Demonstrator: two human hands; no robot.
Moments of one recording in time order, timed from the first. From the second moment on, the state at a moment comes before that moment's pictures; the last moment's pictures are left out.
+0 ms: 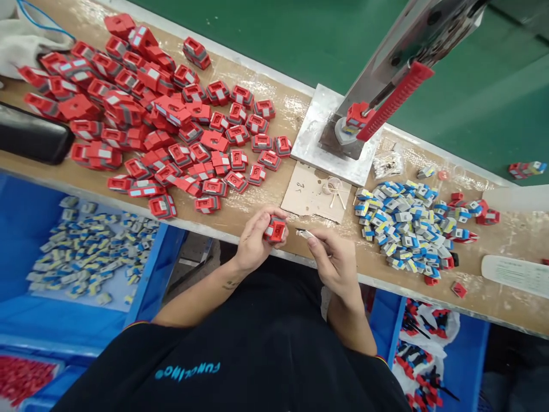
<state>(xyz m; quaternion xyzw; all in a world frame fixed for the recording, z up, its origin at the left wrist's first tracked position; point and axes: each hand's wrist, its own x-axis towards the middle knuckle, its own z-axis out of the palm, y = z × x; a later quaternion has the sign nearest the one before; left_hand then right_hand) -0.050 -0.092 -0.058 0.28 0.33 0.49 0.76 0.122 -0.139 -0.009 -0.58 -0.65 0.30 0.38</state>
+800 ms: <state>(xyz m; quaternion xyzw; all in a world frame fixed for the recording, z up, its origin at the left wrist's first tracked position) -0.052 -0.080 -0.022 0.43 0.37 0.26 0.78 0.144 -0.112 0.021 -0.44 -0.82 0.32 0.19</state>
